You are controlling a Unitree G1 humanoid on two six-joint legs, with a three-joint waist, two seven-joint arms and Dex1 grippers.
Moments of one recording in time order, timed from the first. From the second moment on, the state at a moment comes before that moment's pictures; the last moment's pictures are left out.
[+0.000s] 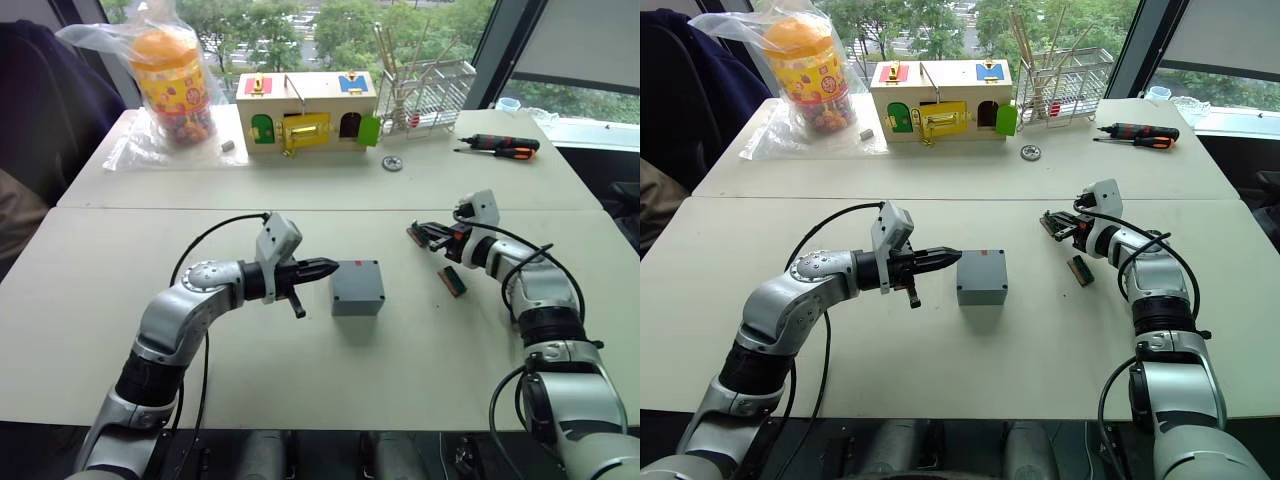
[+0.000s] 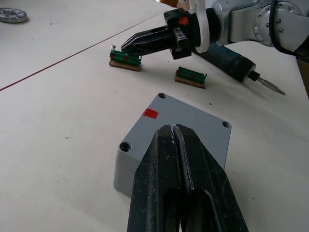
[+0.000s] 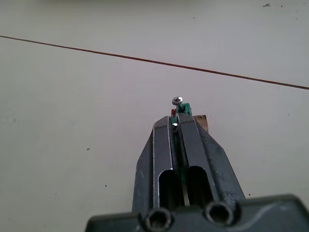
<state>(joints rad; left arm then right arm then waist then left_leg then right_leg) -0.46 0.41 -0.15 -0.26 -0.48 0.73 -0.78 -0.68 -0.55 -0.10 0.57 0.19 0.36 0.76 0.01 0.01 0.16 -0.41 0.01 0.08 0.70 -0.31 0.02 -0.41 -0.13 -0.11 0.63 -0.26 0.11</state>
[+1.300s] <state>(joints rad) -0.46 0.41 -0.16 -0.24 -0.48 0.70 -0.80 -0.58 -0.64 -0.14 0.26 0.28 0.53 0.80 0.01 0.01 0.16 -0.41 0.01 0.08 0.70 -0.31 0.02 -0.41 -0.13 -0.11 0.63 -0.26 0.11</state>
